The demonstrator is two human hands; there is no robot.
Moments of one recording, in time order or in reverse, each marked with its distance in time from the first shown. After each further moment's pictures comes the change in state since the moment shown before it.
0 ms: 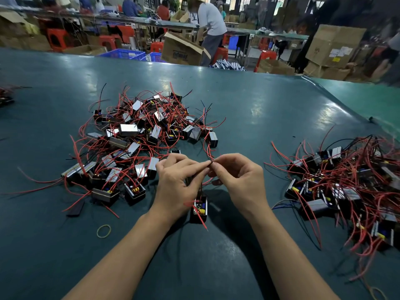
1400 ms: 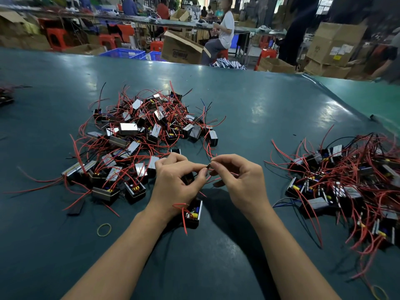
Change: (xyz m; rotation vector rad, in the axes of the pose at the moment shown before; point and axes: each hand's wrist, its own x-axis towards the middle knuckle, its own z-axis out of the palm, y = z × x) left_hand 0.002 0.001 -0.007 -0.050 -0.051 -0.052; right_hand -0.001 0.000 -0.003 -0.169 -0.036 -0.076
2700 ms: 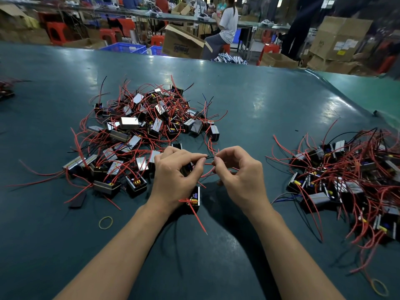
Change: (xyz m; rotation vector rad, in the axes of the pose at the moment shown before) left_hand 0.001 0.003 -0.002 0.007 0.051 -0.046; right_hand -0.001 0.004 0.003 -0.228 0.054 -0.089
